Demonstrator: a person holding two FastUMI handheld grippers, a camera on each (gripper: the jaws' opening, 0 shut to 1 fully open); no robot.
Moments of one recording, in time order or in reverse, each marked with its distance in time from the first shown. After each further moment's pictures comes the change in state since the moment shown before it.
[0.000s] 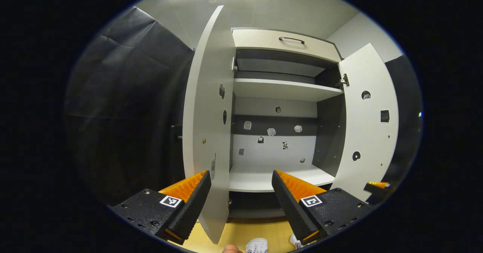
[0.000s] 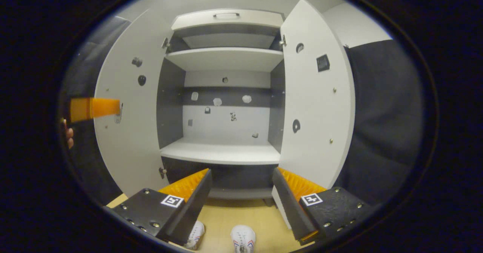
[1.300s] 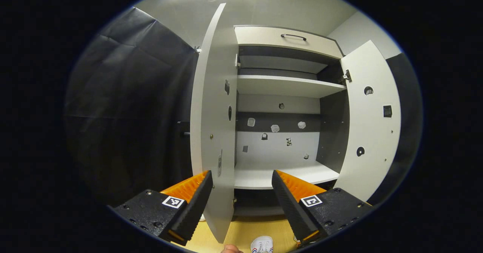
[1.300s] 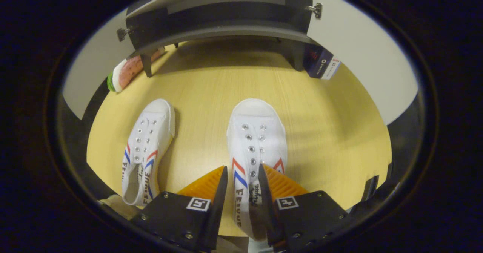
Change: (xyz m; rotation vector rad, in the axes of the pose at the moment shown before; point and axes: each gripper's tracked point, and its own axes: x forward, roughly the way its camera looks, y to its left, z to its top) left arm -0.003 0.006 -0.008 0.016 0.012 0.016; right arm 0.016 0.006 -0.374 -0.045 0.867 0.032
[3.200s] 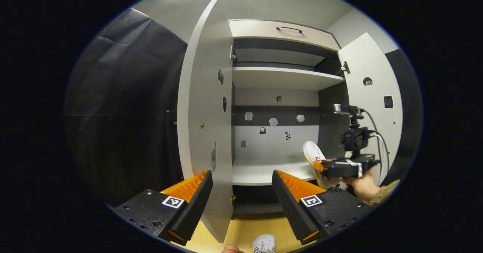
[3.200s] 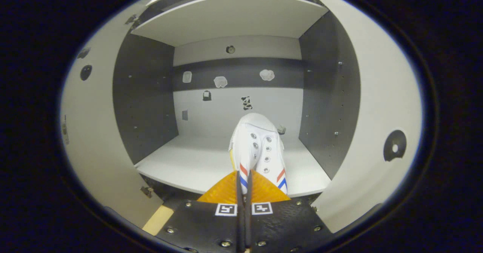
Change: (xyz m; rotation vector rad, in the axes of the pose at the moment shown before) left arm 0.011 -0.007 -0.019 0.014 0.032 -0.015; right arm -0.177 0.008 0.466 0.012 -0.761 0.079
